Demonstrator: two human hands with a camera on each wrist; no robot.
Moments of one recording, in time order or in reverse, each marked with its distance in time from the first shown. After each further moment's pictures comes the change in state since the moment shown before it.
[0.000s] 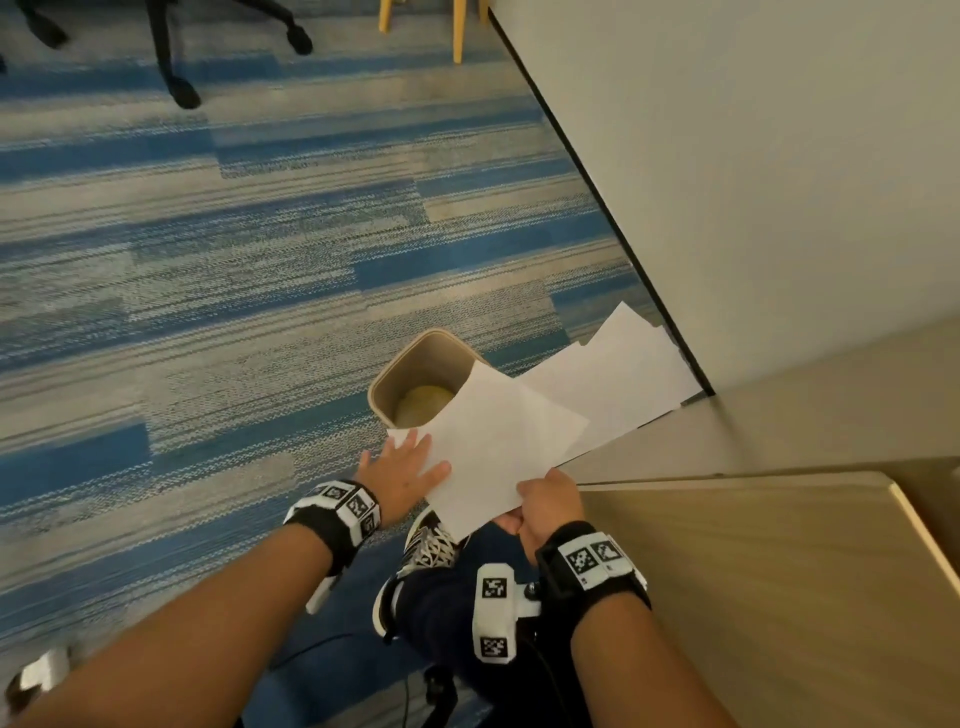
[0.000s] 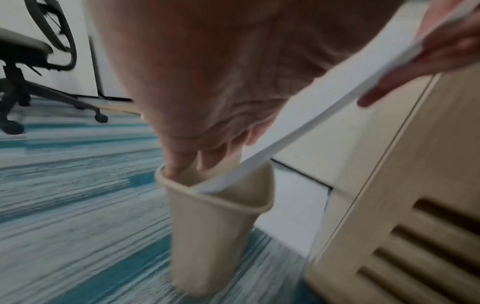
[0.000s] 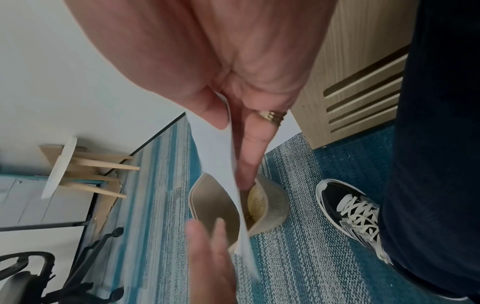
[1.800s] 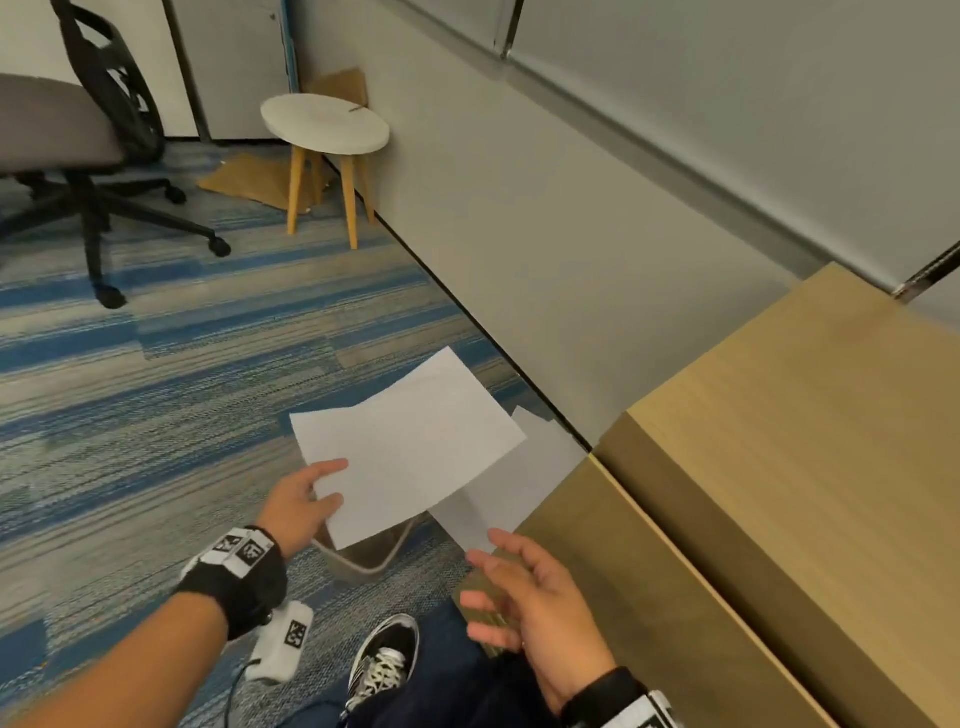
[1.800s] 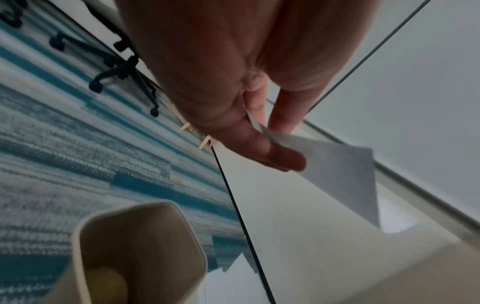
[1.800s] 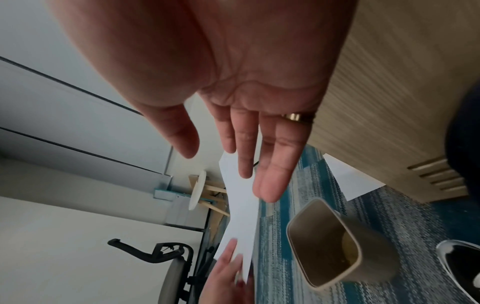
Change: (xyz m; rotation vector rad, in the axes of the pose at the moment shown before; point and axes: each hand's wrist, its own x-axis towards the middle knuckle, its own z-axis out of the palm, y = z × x) left_hand -0.064 0.044 -0.100 -0.837 0.460 0.179; right_hand -0.178 -0.017 -0.099 0.017 -0.242 -0.391
